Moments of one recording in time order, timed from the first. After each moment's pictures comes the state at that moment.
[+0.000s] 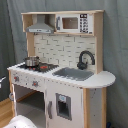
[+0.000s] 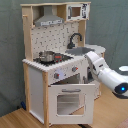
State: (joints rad) arm -0.38 -1.45 1.37 -2.23 -0.36 2.31 0.39
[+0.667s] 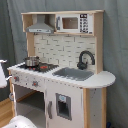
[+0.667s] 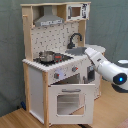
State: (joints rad) arm -0.37 -1.41 1.32 -2.30 -0.34 2.31 0.17
